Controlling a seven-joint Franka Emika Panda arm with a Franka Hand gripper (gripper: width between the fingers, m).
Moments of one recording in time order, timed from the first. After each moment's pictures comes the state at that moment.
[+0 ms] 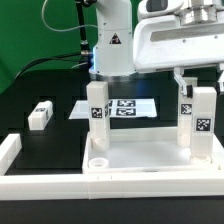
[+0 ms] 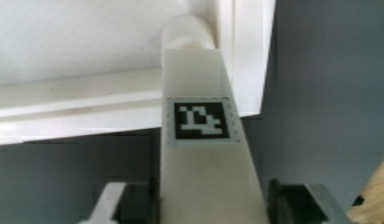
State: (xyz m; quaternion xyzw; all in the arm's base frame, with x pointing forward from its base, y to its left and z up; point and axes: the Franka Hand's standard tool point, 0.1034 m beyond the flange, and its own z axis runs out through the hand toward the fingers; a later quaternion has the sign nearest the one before) arm 0.608 0.116 0.123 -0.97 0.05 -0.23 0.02
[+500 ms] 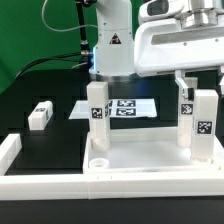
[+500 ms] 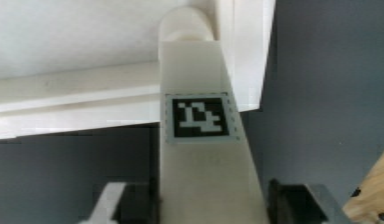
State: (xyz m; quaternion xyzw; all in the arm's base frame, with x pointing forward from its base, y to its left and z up) arm 0.612 0.117 0.123 -0.97 0.04 -0.25 0.02
